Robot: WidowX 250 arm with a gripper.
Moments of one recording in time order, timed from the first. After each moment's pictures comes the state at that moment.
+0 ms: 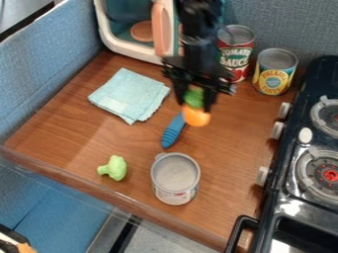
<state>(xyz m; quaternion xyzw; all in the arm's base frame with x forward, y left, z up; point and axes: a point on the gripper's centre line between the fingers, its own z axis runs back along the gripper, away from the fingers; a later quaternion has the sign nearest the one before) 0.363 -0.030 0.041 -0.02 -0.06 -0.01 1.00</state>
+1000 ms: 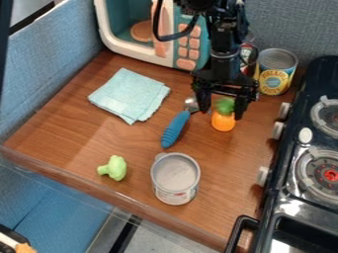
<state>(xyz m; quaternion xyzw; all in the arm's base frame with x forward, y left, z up) 0.400 -0.046 0.013 -0.04 -0.04 0.01 1.00</state>
